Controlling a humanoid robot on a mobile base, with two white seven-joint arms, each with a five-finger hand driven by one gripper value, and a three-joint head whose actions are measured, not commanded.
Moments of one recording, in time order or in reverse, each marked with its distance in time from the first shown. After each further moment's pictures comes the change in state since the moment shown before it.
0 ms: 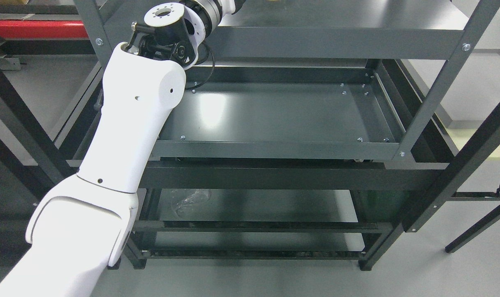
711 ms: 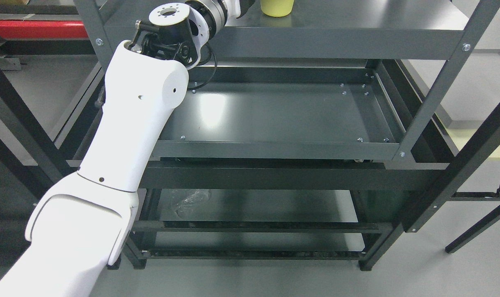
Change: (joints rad) left arm -0.011 0.000 -0.013 -0.020 -0.019 0.017 -0.029; right arm 0.000 0.000 0.000 0.000 0.000 0.000 0.000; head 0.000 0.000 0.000
